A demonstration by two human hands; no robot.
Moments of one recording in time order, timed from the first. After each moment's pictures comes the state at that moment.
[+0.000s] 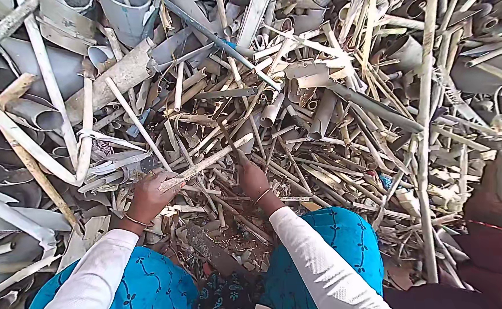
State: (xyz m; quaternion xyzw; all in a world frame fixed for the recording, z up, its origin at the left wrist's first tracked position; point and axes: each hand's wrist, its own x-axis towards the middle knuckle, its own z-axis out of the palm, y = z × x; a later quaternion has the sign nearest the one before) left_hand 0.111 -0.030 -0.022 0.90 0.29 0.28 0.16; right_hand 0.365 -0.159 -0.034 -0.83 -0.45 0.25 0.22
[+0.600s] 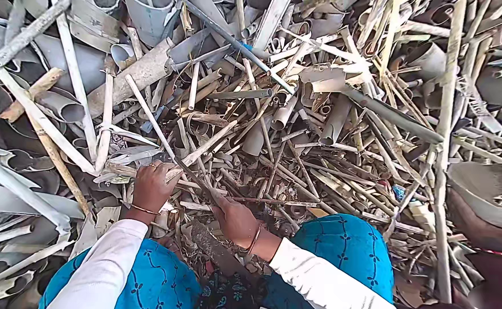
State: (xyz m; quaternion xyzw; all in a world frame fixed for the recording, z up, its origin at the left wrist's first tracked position) left_hand 0.101 -0.019 -0.020 0.90 0.36 0.24 0.01; right_hand 0.278 -0.195 -0.010 -0.72 -0.56 0.35 0.21
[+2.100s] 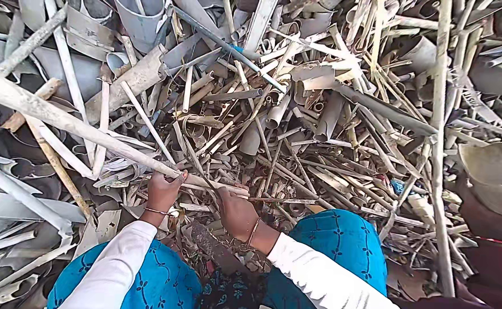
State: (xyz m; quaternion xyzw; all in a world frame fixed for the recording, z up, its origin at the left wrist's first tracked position) left_hand 0.139 -0.046 -0.021 0.70 0.49 0.34 0.38; right_hand 0.287 -0.202 0.006 -0.76 -0.56 0.32 0.12
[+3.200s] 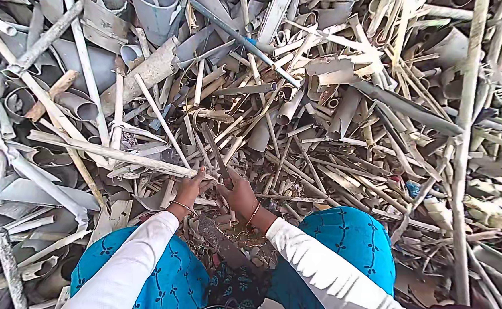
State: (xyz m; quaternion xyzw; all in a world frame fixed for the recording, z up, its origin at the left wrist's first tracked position) left_hand 0.162 -0.068 -0.035 0.47 0.51 0.30 0.65; right_hand 0.292 -0.166 -0.028 -0.71 -0.49 0.37 0.35
